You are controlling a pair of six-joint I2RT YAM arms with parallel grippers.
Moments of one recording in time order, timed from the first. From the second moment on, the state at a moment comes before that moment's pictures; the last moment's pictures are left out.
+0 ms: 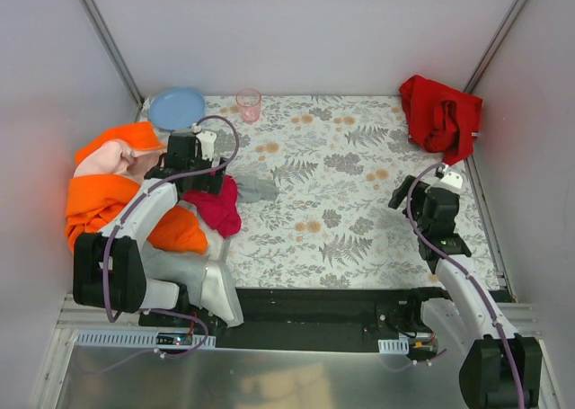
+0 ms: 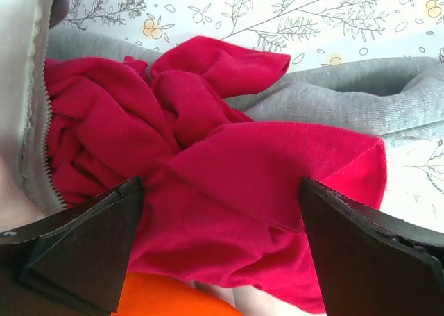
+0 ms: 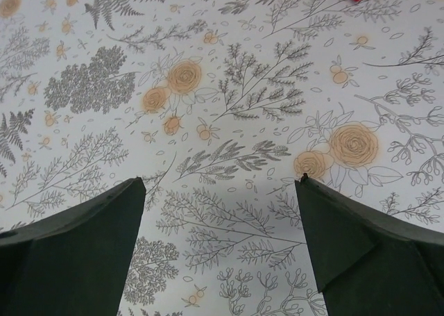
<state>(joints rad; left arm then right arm) -0.14 1.36 0.95 -0.44 0.06 0.15 0.09 0.81 0.41 -0.05 0.16 0.37</state>
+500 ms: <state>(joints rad) -0.12 1.27 0.69 -0.13 0.02 -0.03 0.09 0.81 0.35 0.08 0.22 0.37</state>
